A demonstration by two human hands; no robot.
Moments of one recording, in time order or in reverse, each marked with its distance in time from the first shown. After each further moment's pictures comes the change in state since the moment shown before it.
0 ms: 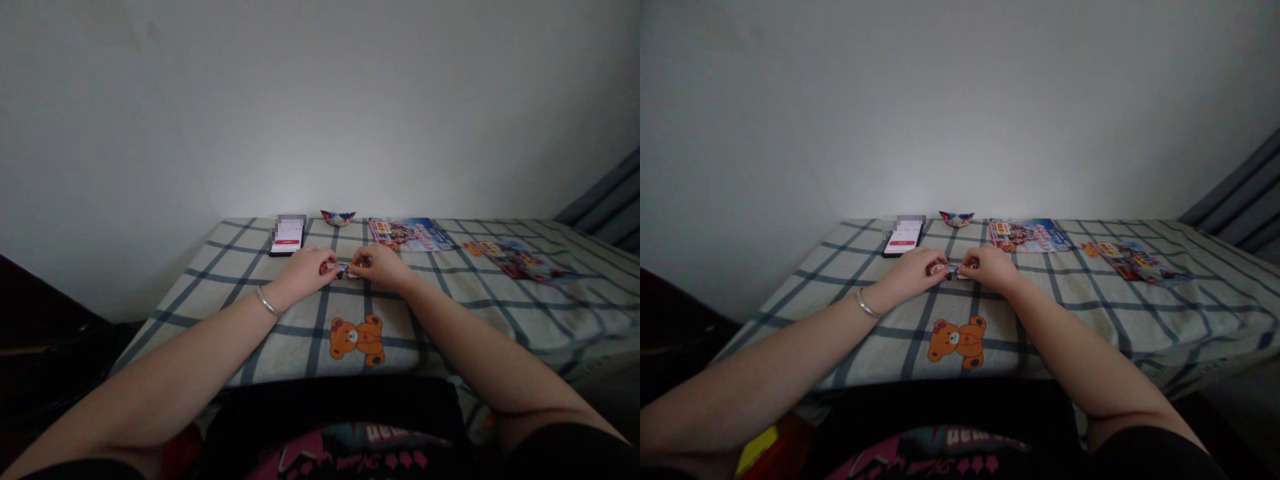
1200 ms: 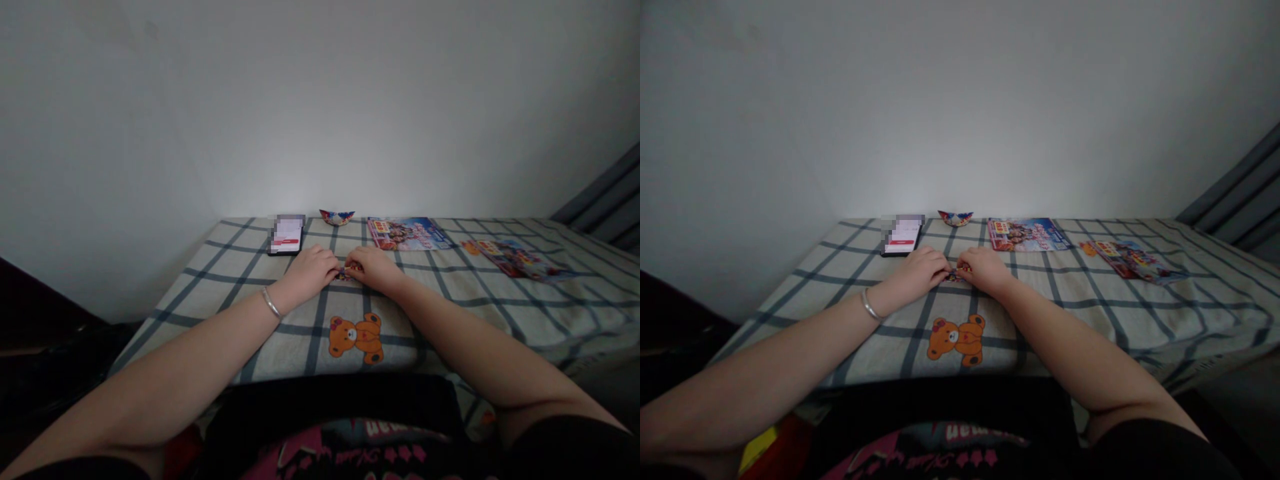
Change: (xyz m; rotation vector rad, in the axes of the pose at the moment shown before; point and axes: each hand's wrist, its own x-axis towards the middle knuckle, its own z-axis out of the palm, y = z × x) left_hand 0.003 0.003 0.008 0.216 -0.089 0.176; right_hand 0.001 -0.008 0.011 -0.209 -0.032 -0.143
